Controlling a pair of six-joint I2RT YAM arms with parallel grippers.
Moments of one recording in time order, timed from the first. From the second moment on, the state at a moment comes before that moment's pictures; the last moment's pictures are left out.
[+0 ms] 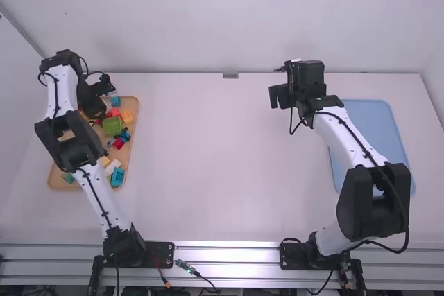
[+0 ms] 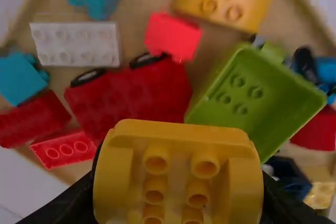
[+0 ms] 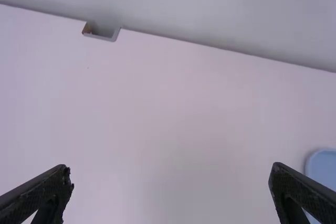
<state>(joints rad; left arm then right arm) 0.46 2.43 2.34 -1.38 -0.03 1.20 0.16 1.66 1.24 -0.32 -0.07 -0.11</state>
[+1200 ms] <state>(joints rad) -0.32 1.79 1.47 -1.00 0.08 1.09 0.09 1.66 1.24 -0.33 -0.07 -0.11</state>
